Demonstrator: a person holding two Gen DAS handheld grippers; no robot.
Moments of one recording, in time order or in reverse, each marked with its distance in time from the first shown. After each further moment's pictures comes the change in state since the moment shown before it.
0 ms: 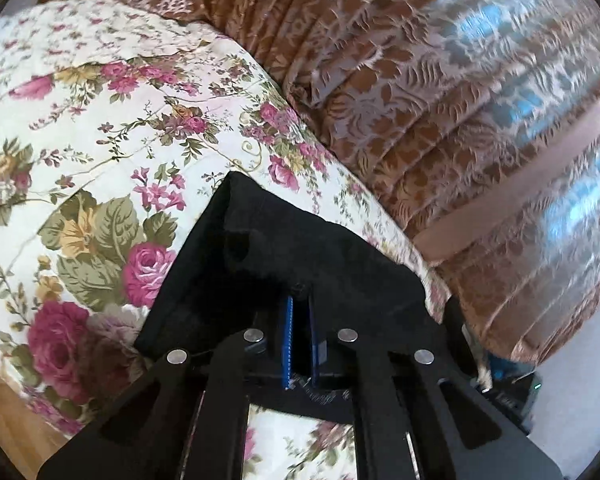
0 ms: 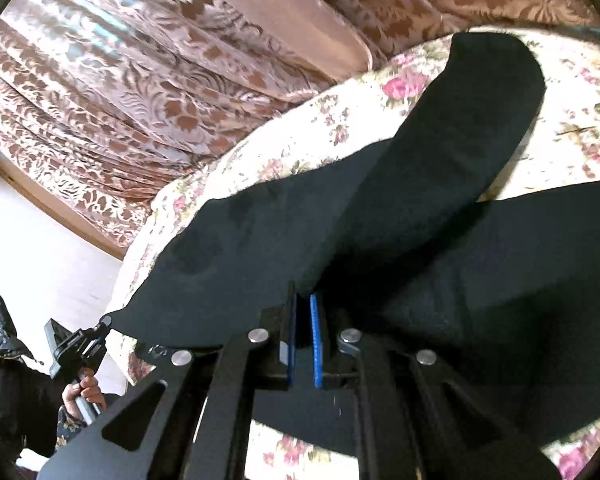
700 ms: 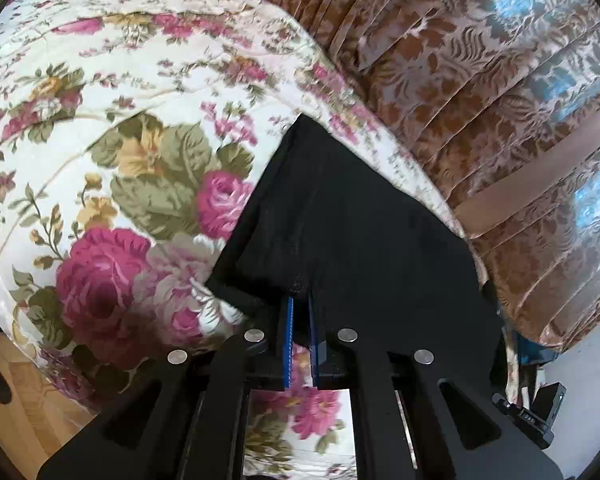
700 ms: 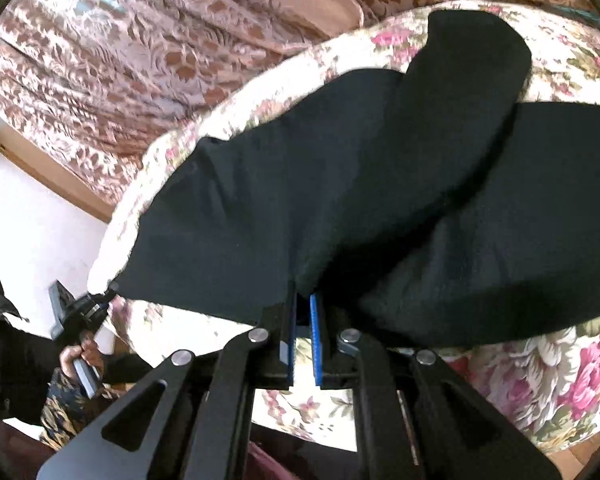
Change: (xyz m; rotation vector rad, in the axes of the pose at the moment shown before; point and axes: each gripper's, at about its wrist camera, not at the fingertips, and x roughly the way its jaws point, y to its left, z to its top) left arm 0.014 0.050 -0.036 -0.025 0.090 0.105; right arm 0.011 -0.009 -0.066 -0.024 0.135 -0.079
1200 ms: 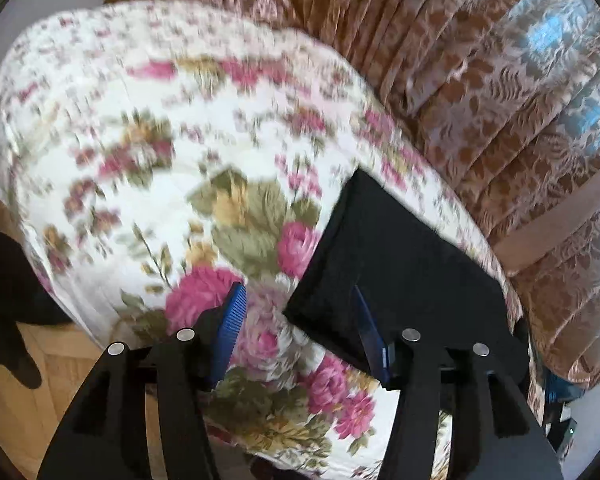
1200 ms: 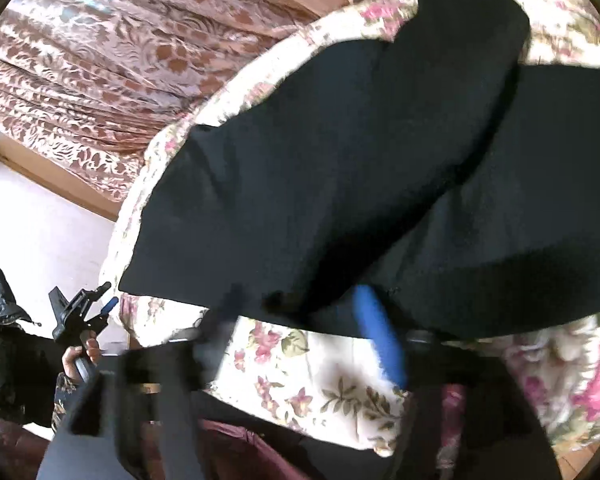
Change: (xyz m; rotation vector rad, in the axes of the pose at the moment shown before) left arm -0.054 0.005 0.013 -0.058 -0.145 0.175; right arm -0.020 -0.014 0.005 0.017 0.002 0.061
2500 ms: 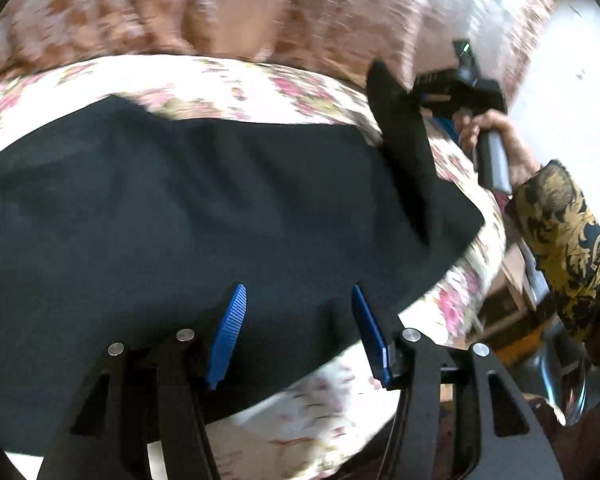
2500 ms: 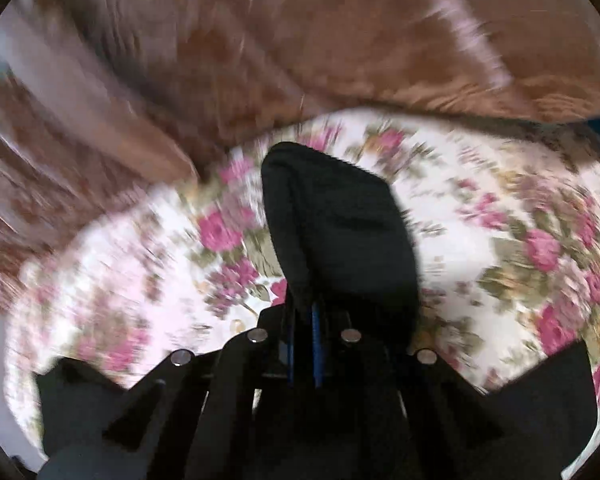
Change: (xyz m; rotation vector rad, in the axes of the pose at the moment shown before) left arm 0.099 -0.302 -0.176 0.848 0.448 -0.506; right arm -0.069 -0.078 0.199 0.137 -0.316 -0.399
